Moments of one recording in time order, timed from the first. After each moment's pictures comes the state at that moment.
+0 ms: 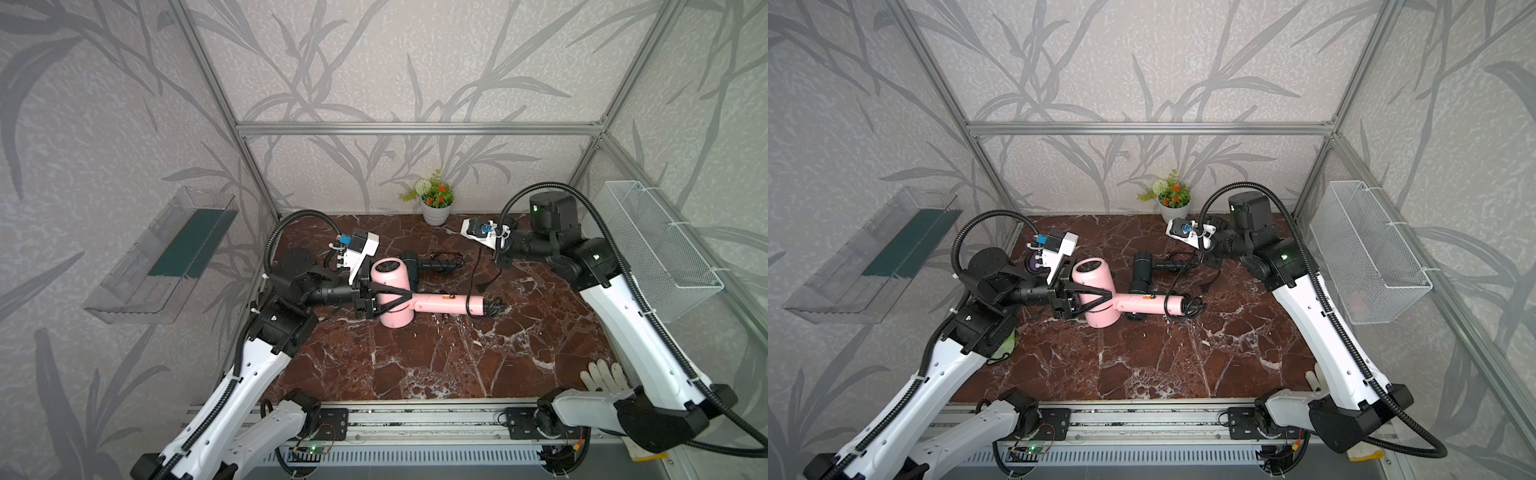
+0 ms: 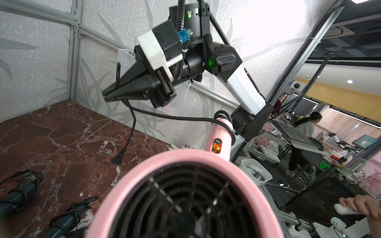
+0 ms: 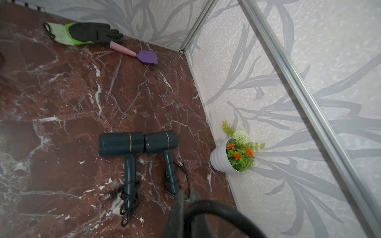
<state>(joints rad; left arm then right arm) -0.45 0.91 0.99 0.03 1.04 -0.52 0.43 1.29 1.57 -0.79 -0.45 -0.81</state>
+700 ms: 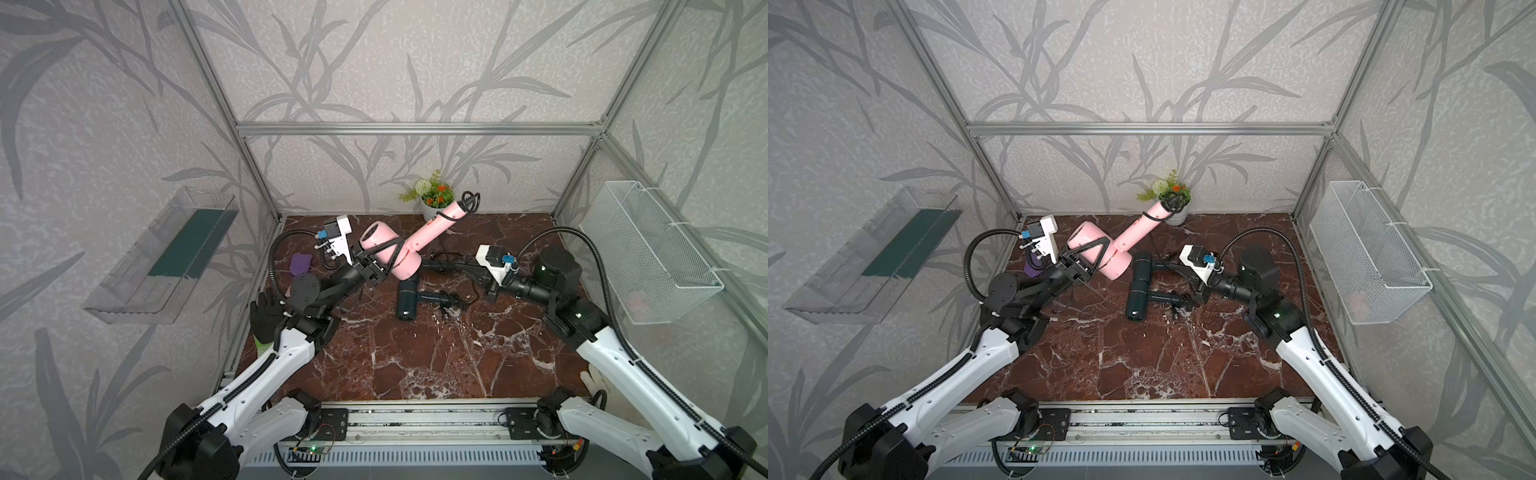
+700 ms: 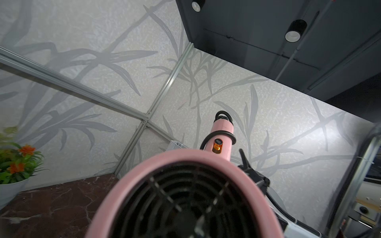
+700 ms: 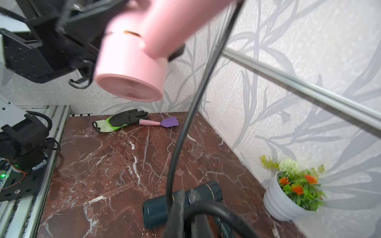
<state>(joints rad) -0.48 1.02 0.74 0.79 0.38 -0.83 0.52 0.94 0.95 -0.12 -0.56 -0.38</state>
